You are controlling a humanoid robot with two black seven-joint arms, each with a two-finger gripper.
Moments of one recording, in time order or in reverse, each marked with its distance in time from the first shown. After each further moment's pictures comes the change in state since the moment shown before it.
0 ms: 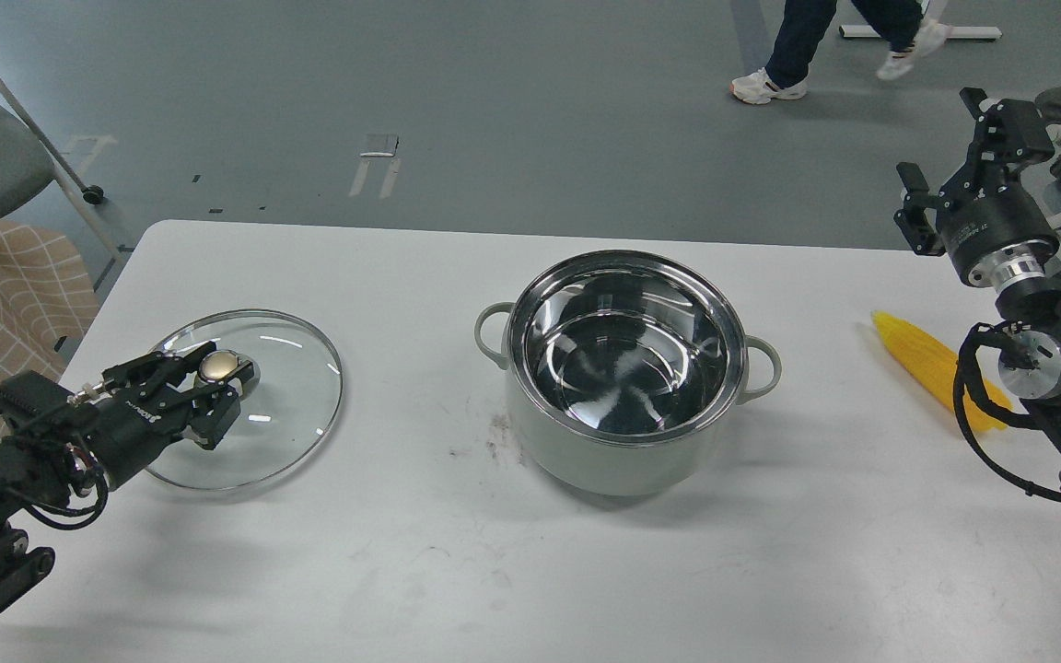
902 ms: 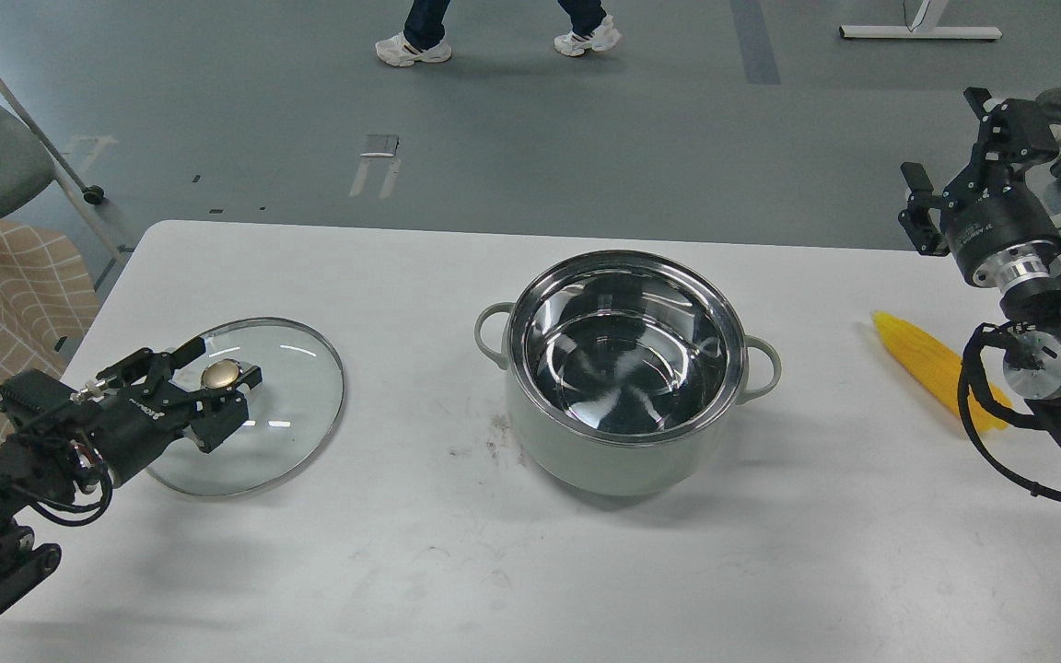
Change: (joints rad) left arm -0.016 0.001 -0.008 -0.010 -0.017 0.000 0.000; right arm -0.001 -0.010 0.001 0.002 -0.002 0.000 0.000
